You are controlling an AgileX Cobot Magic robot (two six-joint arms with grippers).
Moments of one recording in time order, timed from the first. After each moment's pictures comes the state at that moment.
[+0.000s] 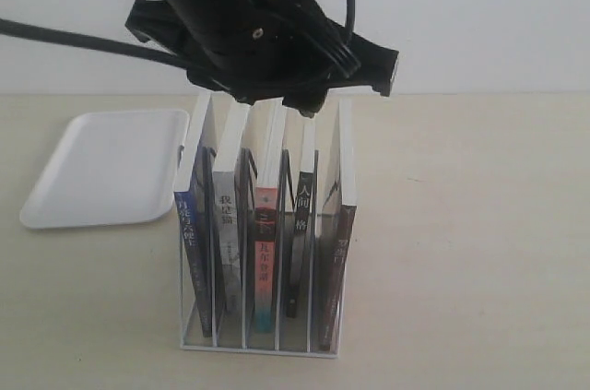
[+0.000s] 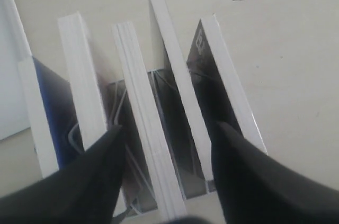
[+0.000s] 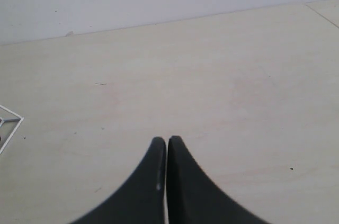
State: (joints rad) left arm -1.01 1.67 -1.58 0.46 1.12 -0.76; right arm 0.03 0.01 0.00 -0.03 0.35 0.18
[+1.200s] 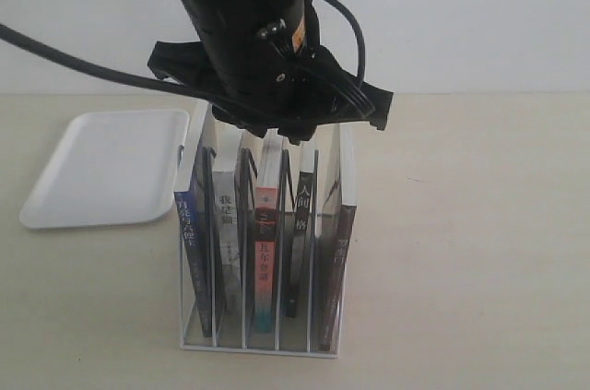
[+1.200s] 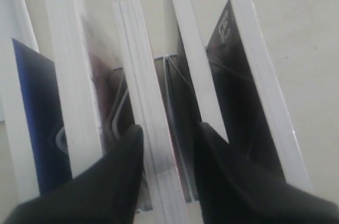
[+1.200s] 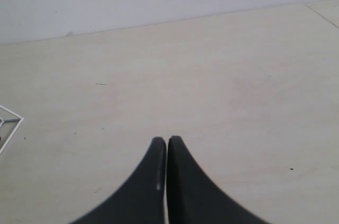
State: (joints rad) left arm -0.98 1.77 -1.58 0.46 1.12 -0.80; right arm 0.03 0.01 0.00 -0.03 0.35 0.18
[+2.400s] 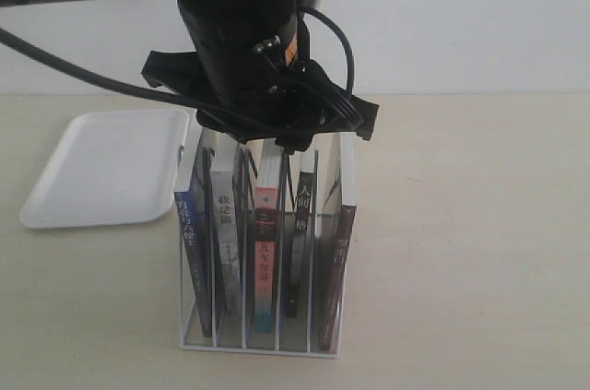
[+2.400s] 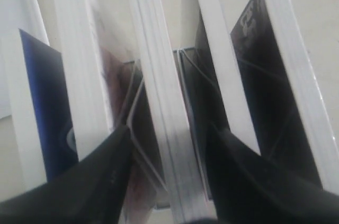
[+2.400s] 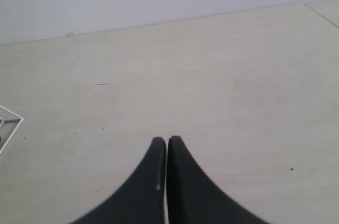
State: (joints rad) left arm -0.96 1.78 -1.57 0.46 1.13 -0.80; right arm 0.03 0.01 0.00 -0.03 0.35 0.18
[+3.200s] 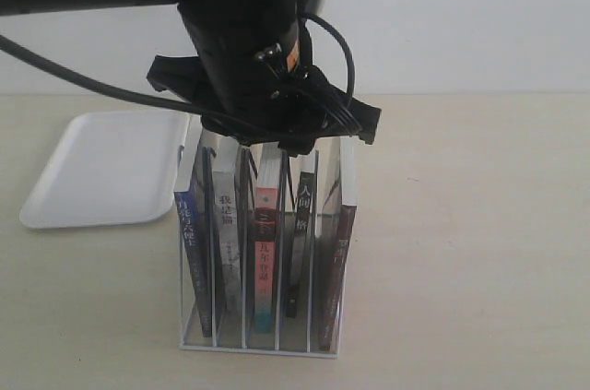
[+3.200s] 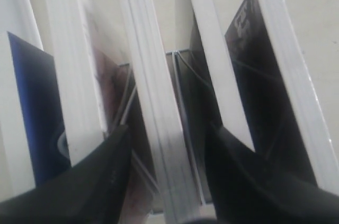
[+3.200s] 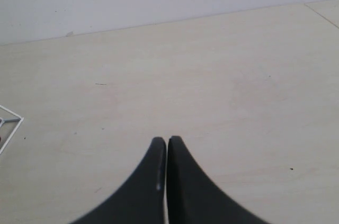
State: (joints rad) left arm -0.96 1.78 -1.55 0.46 1.09 -0.80; right arm 0.03 0.01 0.00 -0.03 0.35 0.18
